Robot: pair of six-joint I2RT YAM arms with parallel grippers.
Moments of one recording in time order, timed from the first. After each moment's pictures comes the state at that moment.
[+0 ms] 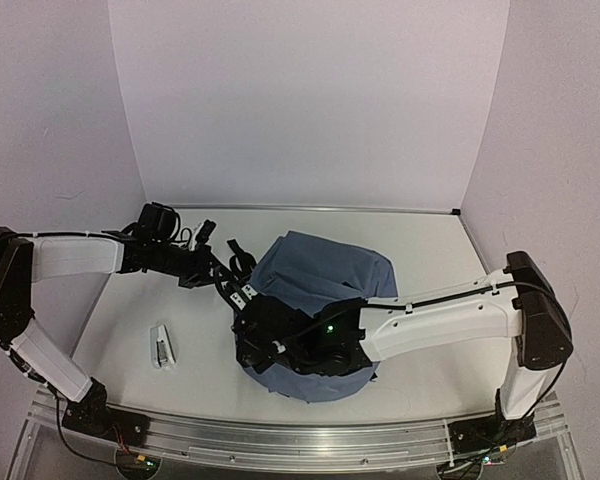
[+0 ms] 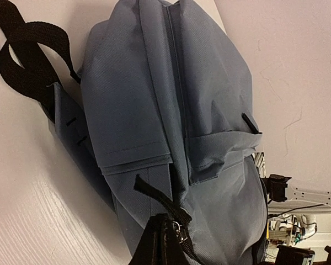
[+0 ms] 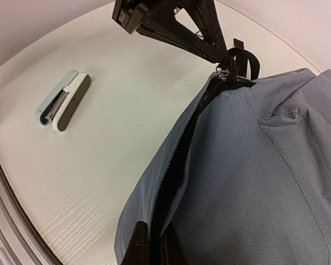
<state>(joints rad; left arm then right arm) -0.41 1.51 0.90 -0.13 0.70 -0.52 1.40 1.93 1.46 -0.30 0.51 0.36</state>
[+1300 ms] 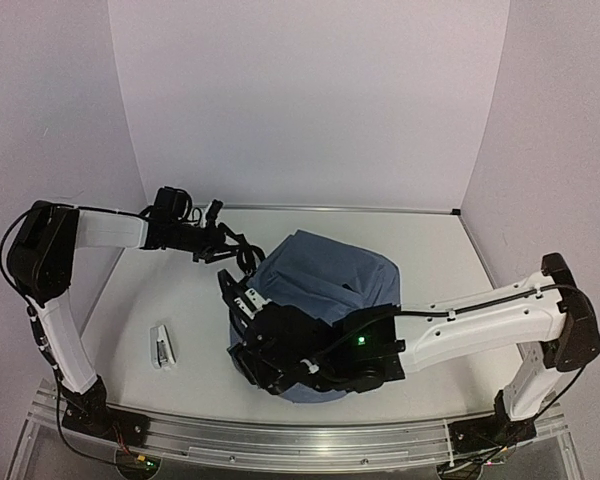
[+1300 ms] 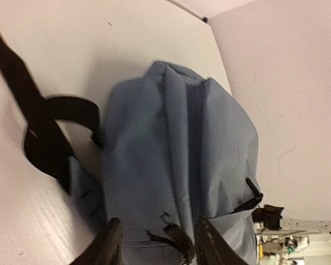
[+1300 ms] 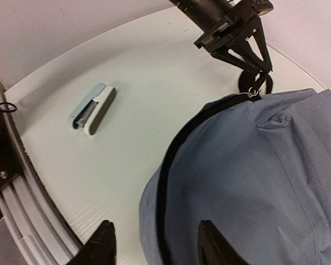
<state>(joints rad) -0.35 1.84 1.17 -0.02 0.80 -0.54 1.47 1.81 1.41 -0.31 0.56 0.38</state>
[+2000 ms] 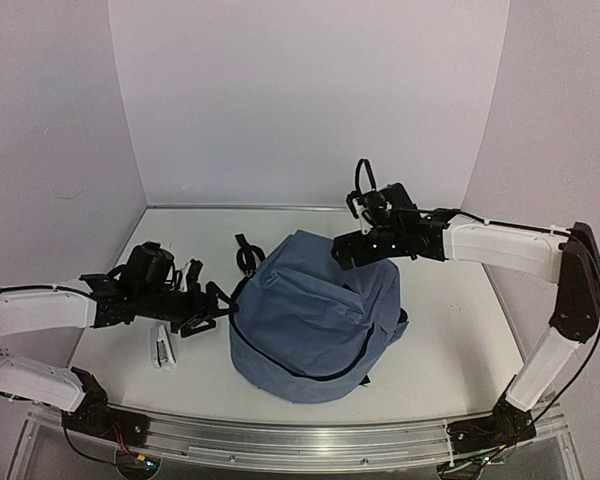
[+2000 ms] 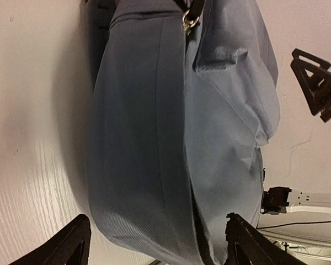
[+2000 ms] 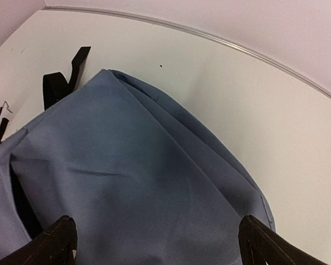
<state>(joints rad) -0.66 1.17 0.59 -0.12 0.39 -0.92 0.75 1.68 1.30 -0.35 0.23 0.19</state>
